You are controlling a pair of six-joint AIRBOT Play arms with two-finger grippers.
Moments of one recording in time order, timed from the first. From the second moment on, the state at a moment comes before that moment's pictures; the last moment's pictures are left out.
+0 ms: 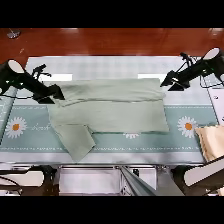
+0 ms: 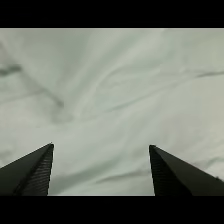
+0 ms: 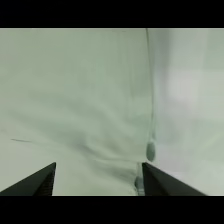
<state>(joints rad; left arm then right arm) 0.15 -1.54 1.24 1.21 -1.36 -1.44 -0.21 -1.79 1.62 -1.10 1.46 1.42</state>
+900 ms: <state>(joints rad) 0.64 -0.93 0.36 0.89 -1.24 -1.28 -0.40 -1.04 0.64 -0.83 1.12 1.27</state>
